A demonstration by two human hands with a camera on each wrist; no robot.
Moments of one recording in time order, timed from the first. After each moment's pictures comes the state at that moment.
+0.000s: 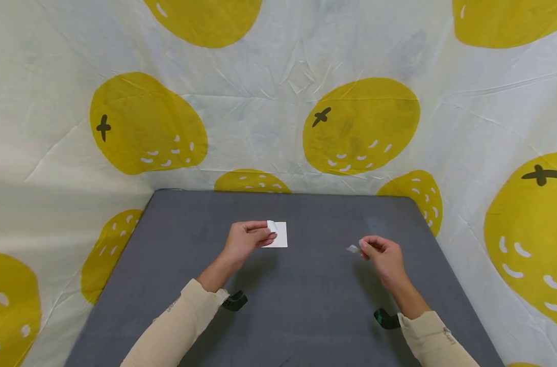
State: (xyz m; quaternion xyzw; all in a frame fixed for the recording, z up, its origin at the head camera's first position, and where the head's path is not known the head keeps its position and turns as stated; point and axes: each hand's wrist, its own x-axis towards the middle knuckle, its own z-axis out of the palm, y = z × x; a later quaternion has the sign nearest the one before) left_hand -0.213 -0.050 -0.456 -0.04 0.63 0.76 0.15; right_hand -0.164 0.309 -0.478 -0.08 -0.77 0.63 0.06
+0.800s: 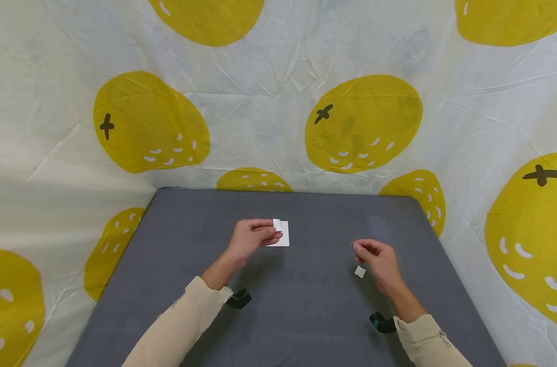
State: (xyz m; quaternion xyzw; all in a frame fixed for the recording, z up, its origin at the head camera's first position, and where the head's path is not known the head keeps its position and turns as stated) left_hand -0.209 -0.047 -0.455 -0.02 0.63 0.76 0.17; right_hand -0.155 0.295 -0.495 -0.07 -0.77 0.63 0.04
